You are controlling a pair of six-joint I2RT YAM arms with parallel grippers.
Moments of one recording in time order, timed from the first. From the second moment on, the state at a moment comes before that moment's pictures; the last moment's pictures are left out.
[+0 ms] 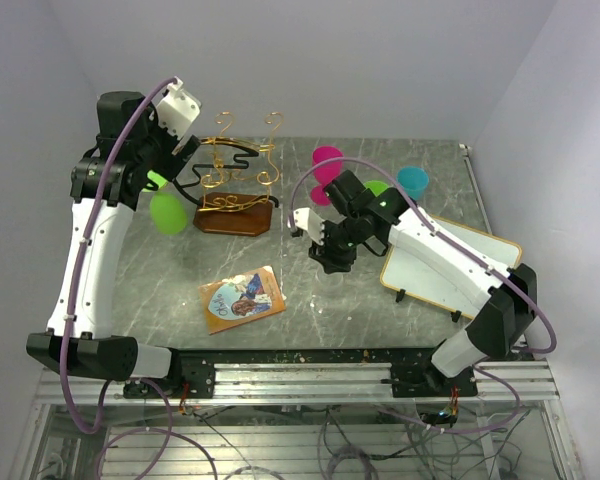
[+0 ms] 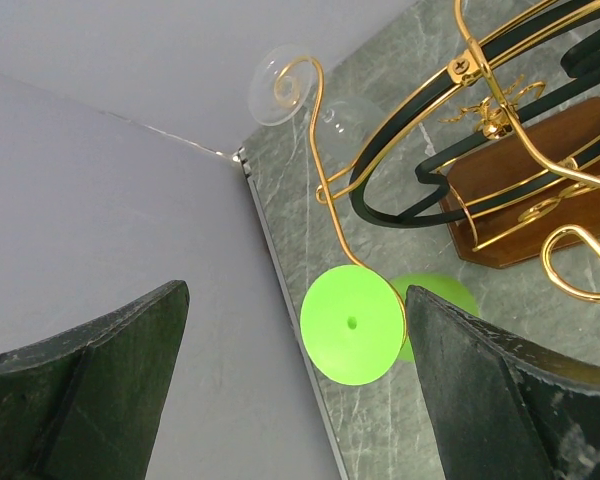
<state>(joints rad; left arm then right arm) -0.13 1.36 1.73 -0.80 -0.07 0.65 0.73 1.55 1.45 -1.04 -0.38 -0.68</state>
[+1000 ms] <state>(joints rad) -0.12 1.37 1.69 -0.72 -0.16 0.56 0.59 1.51 1.65 -1.07 -0.35 -0.71</state>
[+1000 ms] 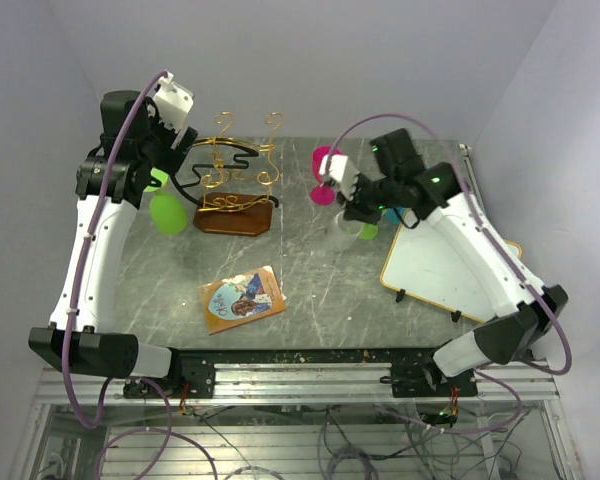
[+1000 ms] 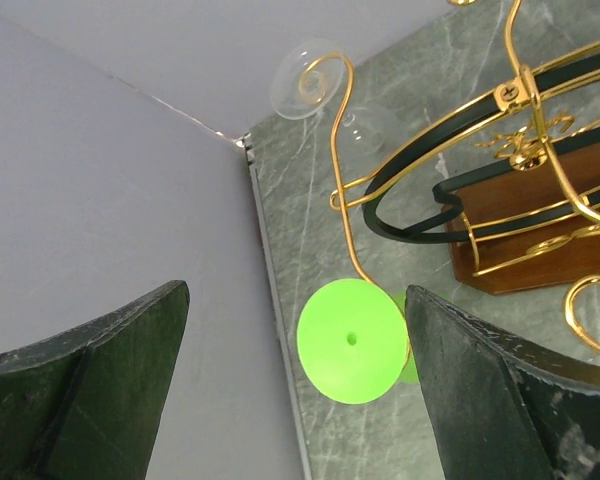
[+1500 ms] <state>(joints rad) -0.12 1.38 1.78 -0.65 0.23 0.20 0.42 1.48 2.01 -0.90 -0.37 -0.57</state>
